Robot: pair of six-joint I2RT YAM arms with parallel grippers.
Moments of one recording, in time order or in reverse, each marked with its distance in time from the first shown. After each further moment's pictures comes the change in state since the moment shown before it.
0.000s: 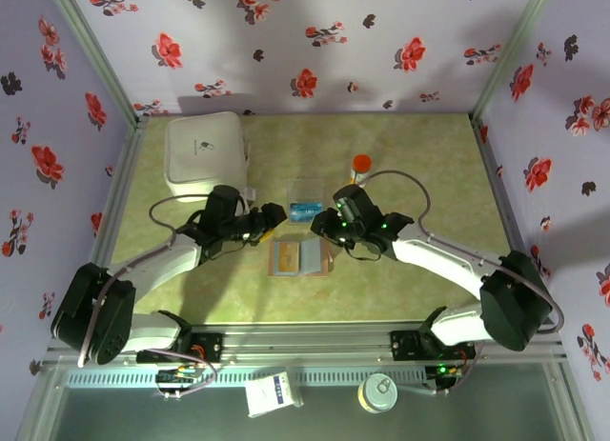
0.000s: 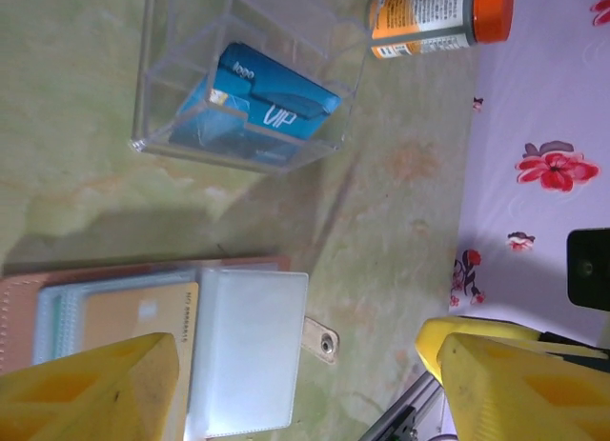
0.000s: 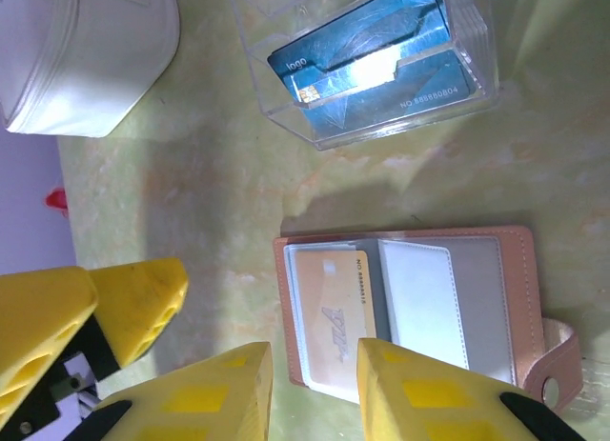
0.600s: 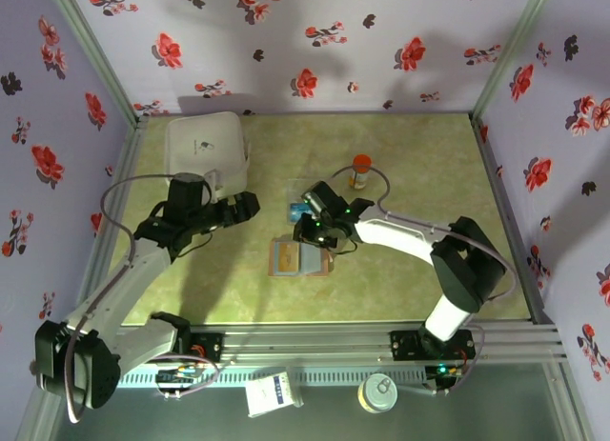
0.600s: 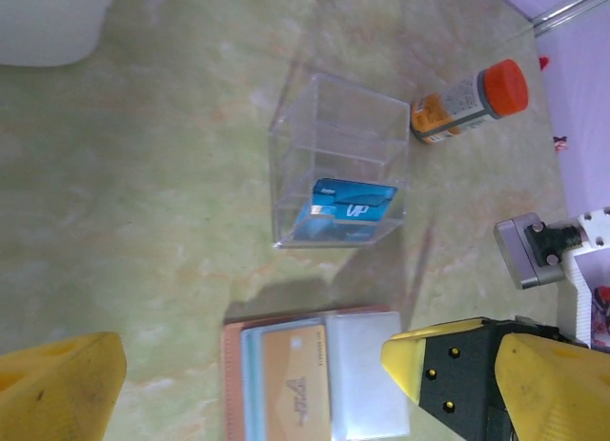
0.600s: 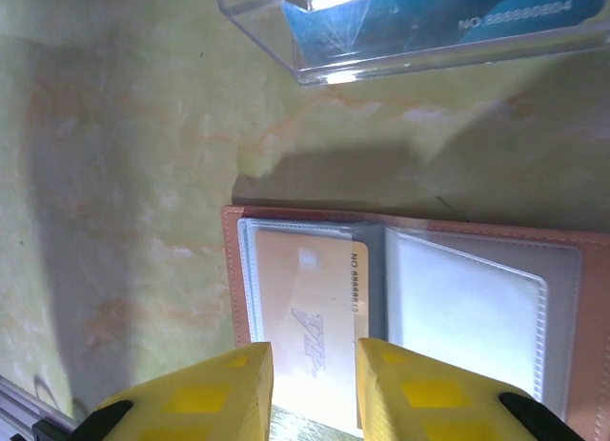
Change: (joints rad) left arm 0.174 -0.245 0.156 -0.452 -0.157 0.422; right arm 0.063 0.299 0.211 -0.122 -0.039 -0.102
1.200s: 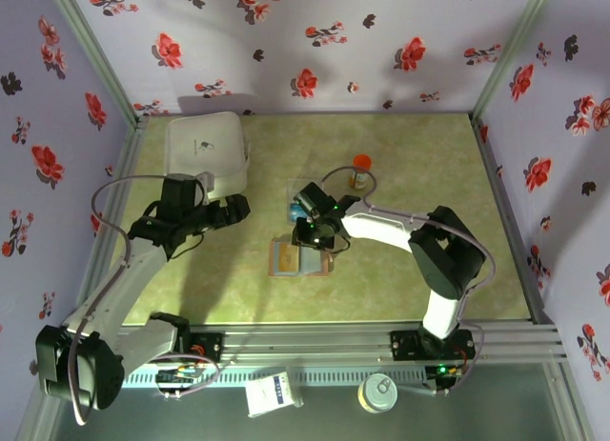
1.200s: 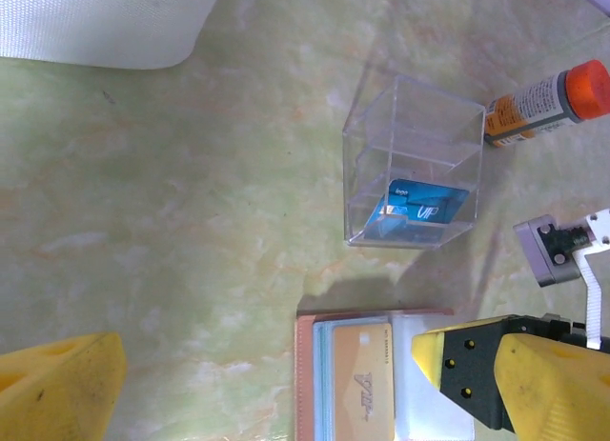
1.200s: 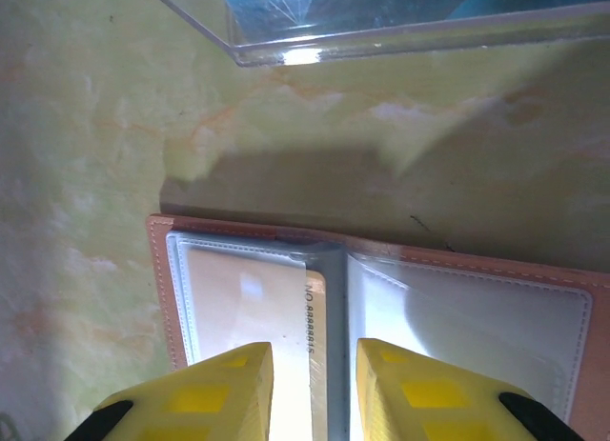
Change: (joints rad) left arm 0.057 0.001 0.015 -0.092 -0.053 0.064; right arm -0.002 0.119 0.063 -0.060 0.001 -0.055
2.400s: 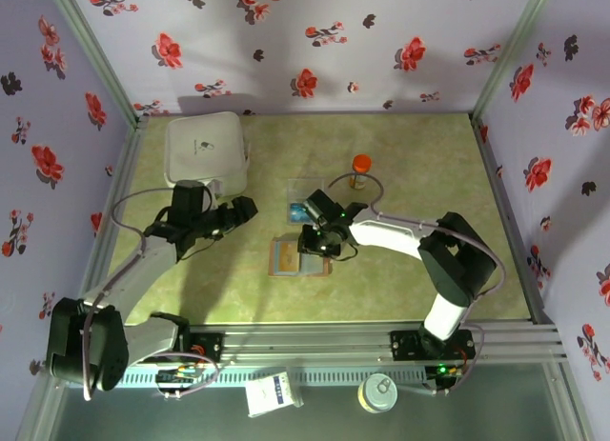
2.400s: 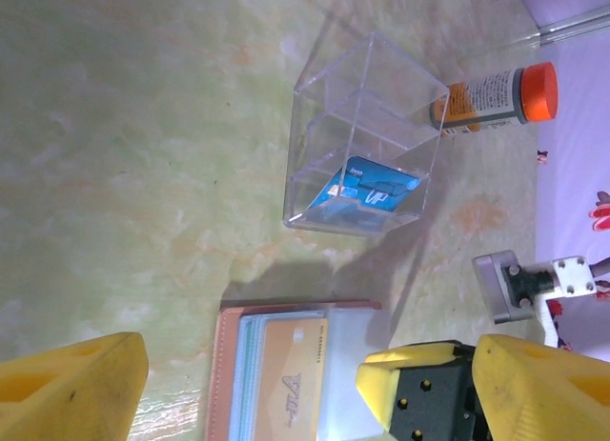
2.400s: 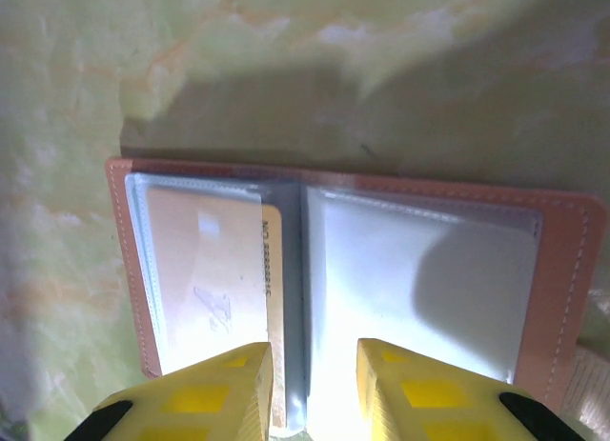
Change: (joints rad) left arm -0.004 0.109 -0.140 0.280 0.195 -0.224; right arm 0.011 -0.074 -0.106 0.019 -0.017 0.001
